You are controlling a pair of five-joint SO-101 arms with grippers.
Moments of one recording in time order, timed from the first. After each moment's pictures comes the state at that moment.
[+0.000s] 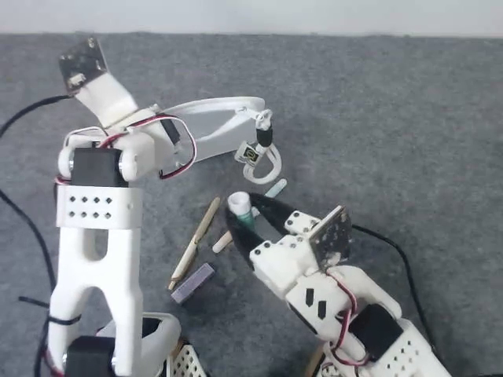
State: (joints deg) left arm -3.0 -24.3 13.0 77.6 35.7; right arm -48.1 -89.8 75.2 31.5 -3.4
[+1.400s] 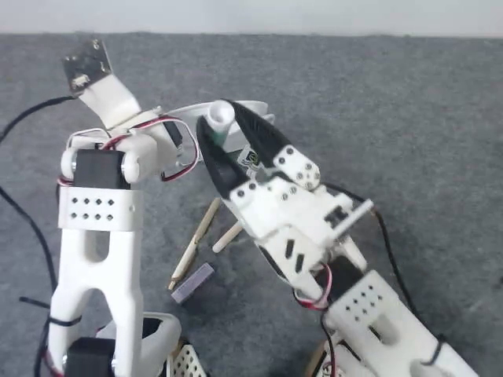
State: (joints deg) left arm -2.1 -24.7 13.8 77.6 35.6; right arm -43.5 -52.6 61.1 -29.6 -1.1
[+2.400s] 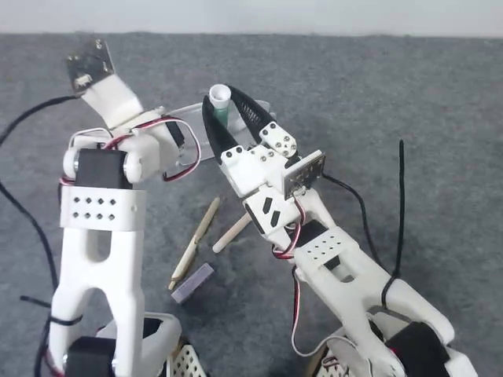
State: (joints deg) left arm -1.8 -24.7 13.8 77.6 35.6; right arm -36.2 -20.3 58.2 -49.1 -1.1
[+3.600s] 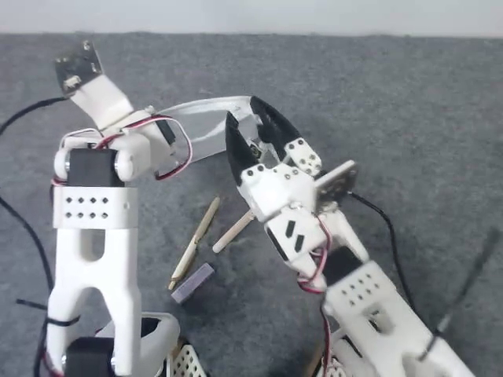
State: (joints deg) left arm -4.6 -24.5 13.8 77.5 35.6; right arm -36.4 -51.6 66.5 -18.7 -7.0
